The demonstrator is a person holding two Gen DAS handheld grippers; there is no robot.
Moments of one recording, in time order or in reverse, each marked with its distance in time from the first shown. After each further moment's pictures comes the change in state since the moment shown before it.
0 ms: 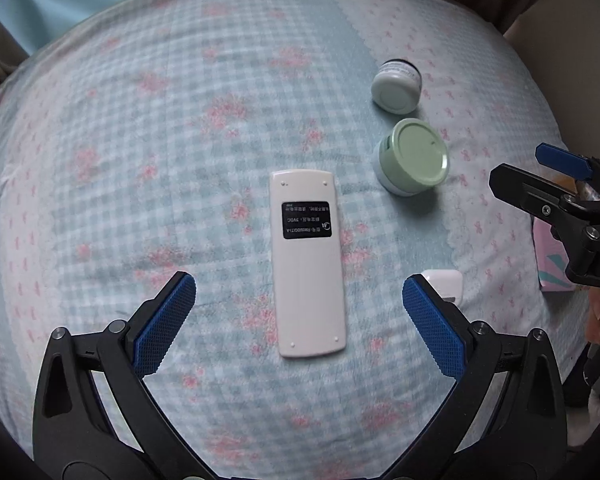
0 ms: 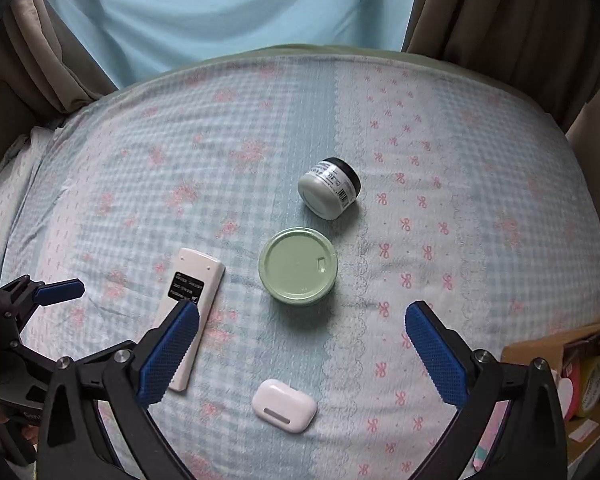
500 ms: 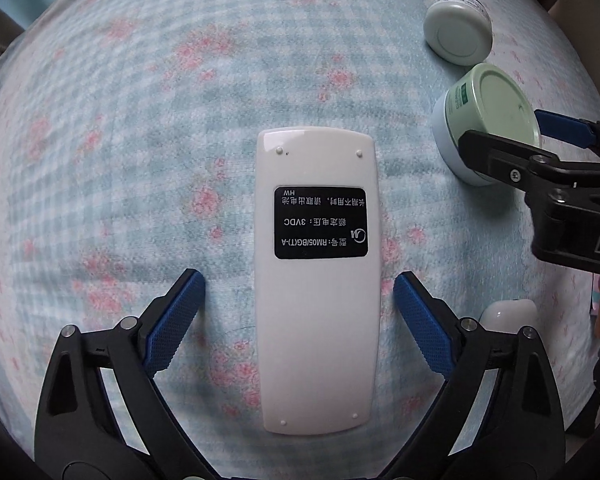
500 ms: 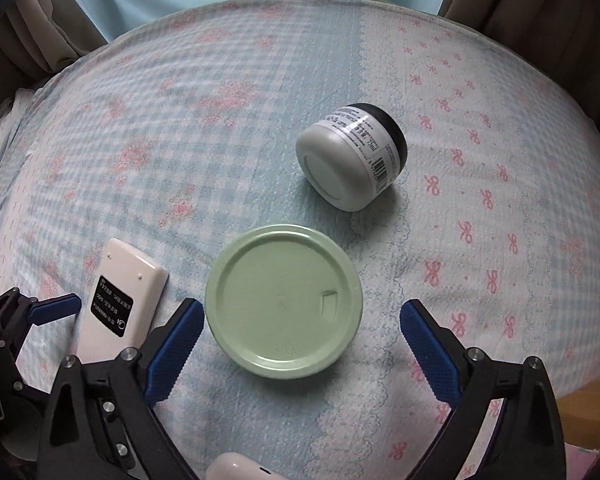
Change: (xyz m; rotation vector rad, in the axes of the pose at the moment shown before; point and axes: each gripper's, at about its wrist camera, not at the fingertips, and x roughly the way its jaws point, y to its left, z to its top) left arm 0.092 -0.012 -0.002 -0.036 0.075 0.097; right arm 0.103 0.001 0.011 -0.083 0.093 -0.025
